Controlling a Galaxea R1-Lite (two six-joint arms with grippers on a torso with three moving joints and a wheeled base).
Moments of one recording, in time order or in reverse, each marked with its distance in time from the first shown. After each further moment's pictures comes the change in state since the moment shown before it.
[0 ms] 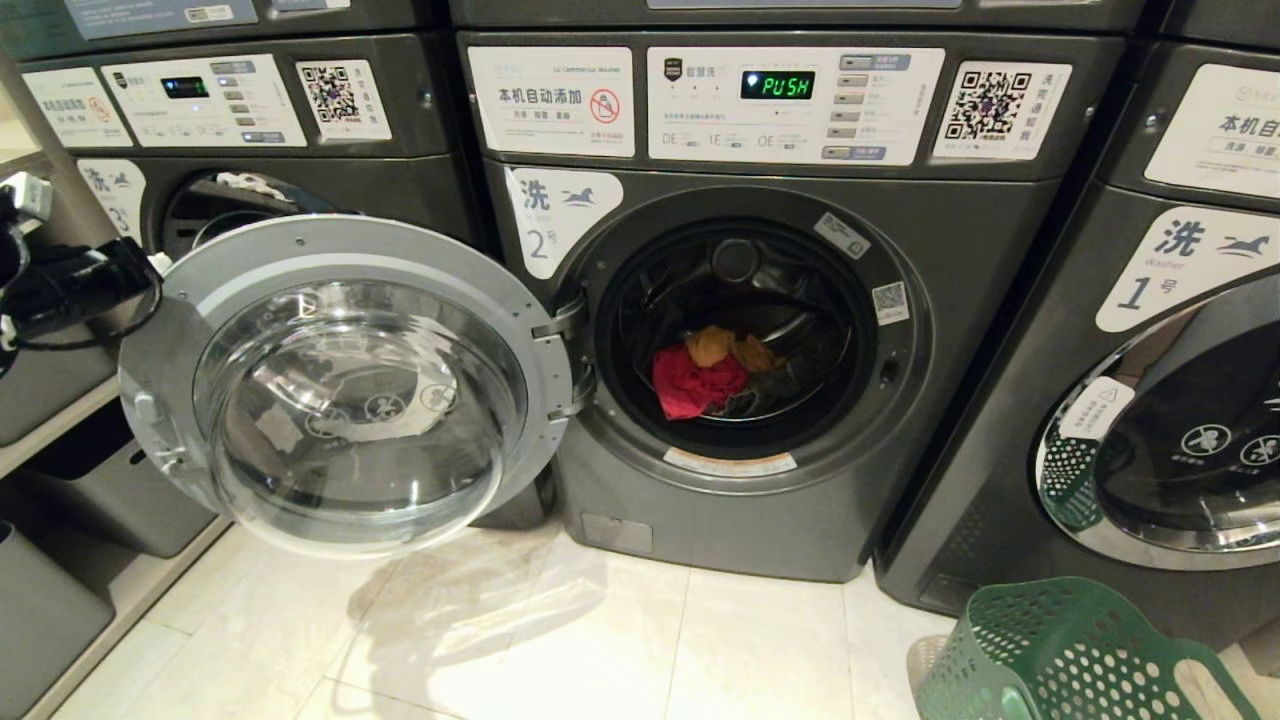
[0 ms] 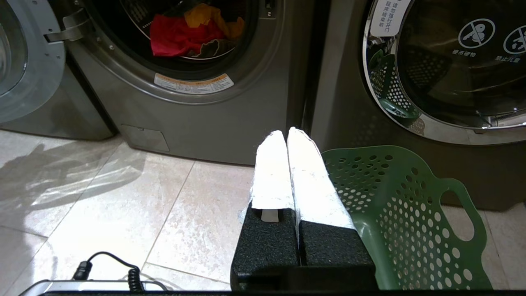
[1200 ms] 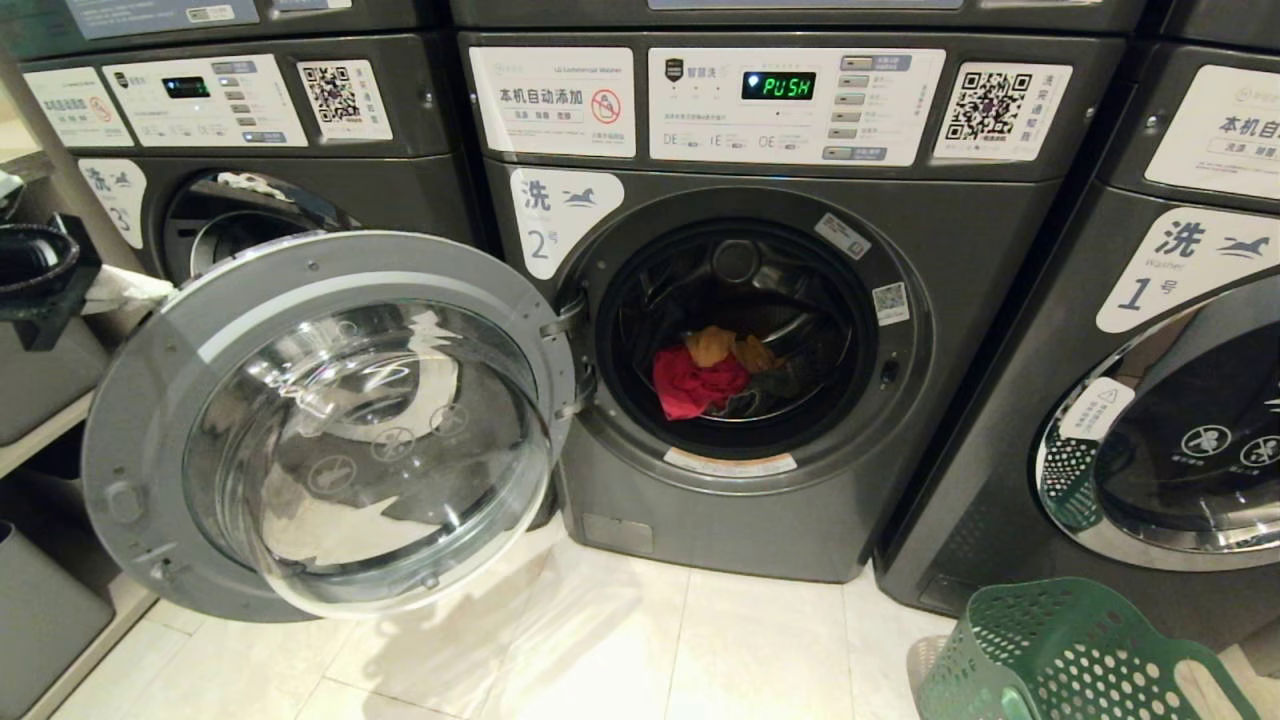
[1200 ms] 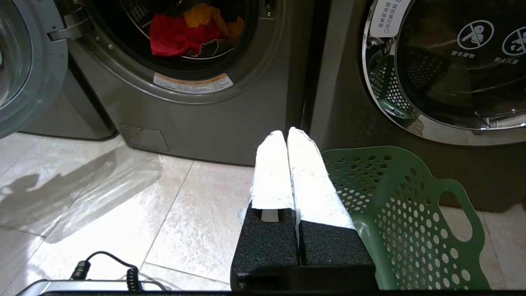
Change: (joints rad) left arm -0.023 -0.316 0.005 0.835 -0.257 -0.044; right arm 0.000 0.000 0.000 0.000 0.001 -0.005
